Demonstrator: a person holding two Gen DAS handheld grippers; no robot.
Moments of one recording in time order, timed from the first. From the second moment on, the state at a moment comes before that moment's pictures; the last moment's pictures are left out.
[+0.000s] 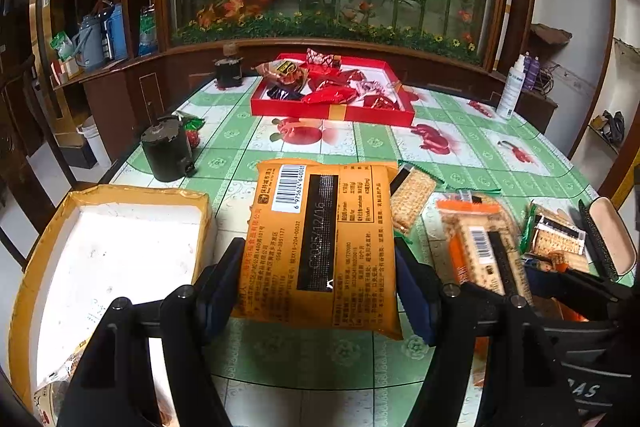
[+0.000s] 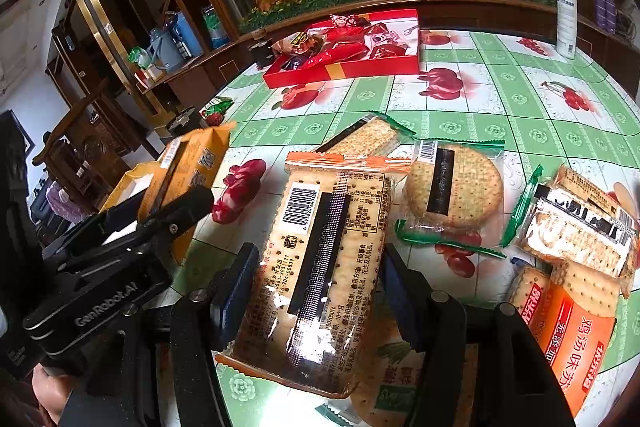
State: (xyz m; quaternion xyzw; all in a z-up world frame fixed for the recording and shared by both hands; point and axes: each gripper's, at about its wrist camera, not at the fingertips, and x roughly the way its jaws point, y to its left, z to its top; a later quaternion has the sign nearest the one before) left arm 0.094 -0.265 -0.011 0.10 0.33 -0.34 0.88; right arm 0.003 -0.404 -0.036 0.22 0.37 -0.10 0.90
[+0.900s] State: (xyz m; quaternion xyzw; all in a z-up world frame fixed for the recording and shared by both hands) left arm 0.095 -0.212 0.020 0.02 0.35 -0.33 0.88; right arm 0.002 -0.401 -0.018 0.25 0.33 -0.09 0.91
